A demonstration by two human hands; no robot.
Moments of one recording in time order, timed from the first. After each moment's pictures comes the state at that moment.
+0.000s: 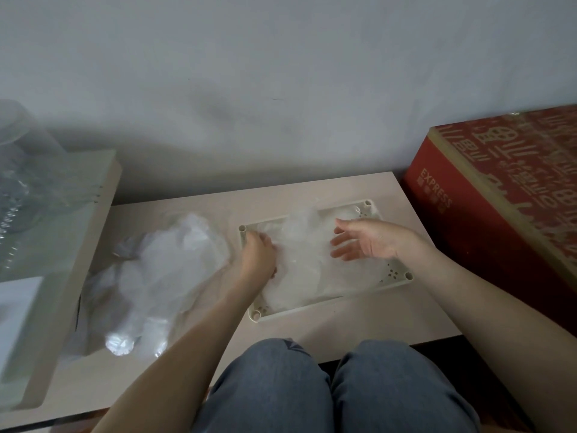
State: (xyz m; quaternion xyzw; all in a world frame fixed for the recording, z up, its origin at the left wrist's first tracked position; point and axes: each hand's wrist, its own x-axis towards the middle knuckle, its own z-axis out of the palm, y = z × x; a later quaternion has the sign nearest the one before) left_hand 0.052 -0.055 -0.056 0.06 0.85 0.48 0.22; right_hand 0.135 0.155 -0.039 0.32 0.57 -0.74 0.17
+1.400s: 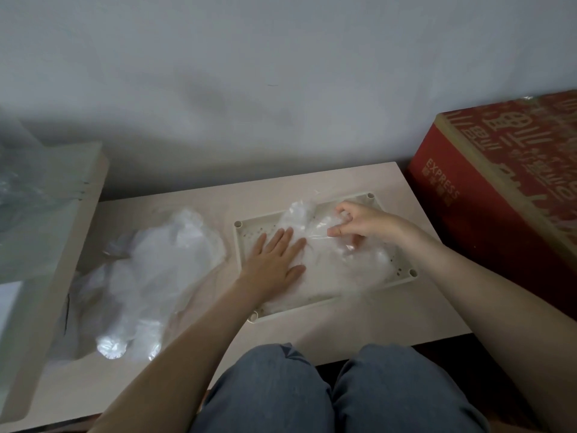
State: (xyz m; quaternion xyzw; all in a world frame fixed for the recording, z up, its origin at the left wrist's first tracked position) left_hand 0.046 -0.057 -0.107 0.49 0.86 -0.04 0.13; right_hand 0.114 0.172 -0.058 0.26 0.83 -0.47 0.16
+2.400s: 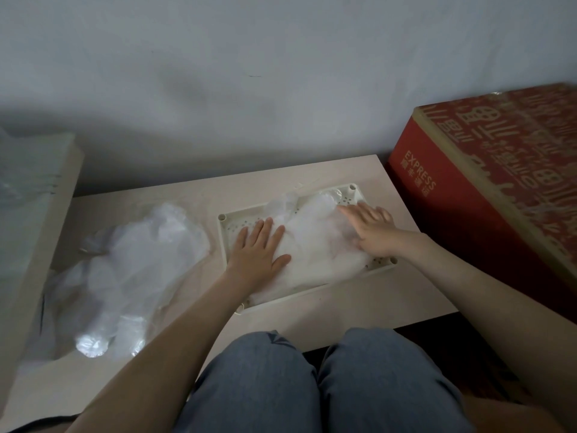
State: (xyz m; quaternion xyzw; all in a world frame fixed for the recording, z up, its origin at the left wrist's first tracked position) left_hand 0.046 -0.054 -0.113 0.45 0.88 -0.07 0.12; right_hand 0.172 0.180 -0.066 0.18 0.95 -0.10 0.22
